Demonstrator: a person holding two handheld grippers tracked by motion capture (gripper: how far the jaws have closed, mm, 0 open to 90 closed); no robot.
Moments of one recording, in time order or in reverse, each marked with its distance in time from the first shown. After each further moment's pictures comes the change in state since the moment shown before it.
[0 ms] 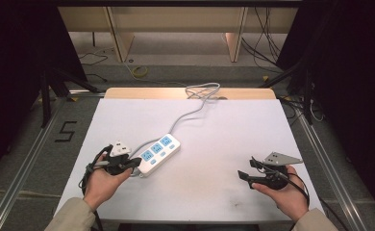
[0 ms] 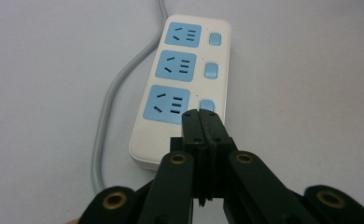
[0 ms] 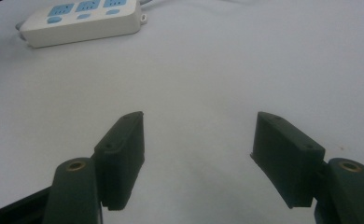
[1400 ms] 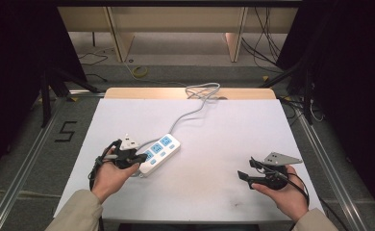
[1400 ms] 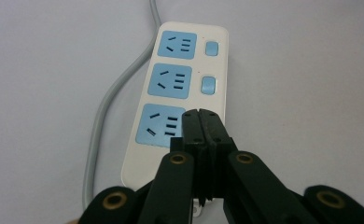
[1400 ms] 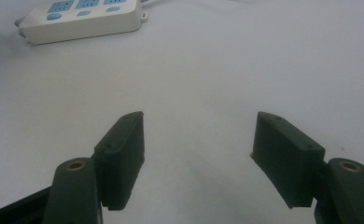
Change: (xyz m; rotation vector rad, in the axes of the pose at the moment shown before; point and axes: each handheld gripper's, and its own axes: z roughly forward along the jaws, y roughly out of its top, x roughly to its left) left arm -0.003 0.017 0.016 0.032 -0.006 0.033; right arm 0.000 0.000 0.001 0.005 0.004 -0.002
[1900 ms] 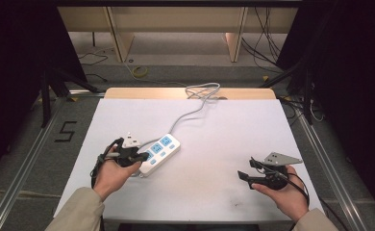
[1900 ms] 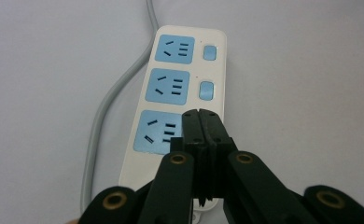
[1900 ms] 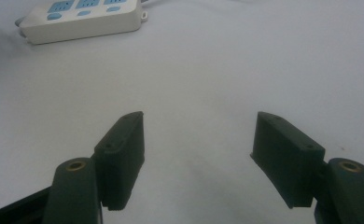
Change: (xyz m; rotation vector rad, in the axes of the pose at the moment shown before) left arm -0.001 0.006 0.004 0.008 -0.007 0.003; right arm 0.000 0.000 -0.001 -0.001 -0.002 0.001
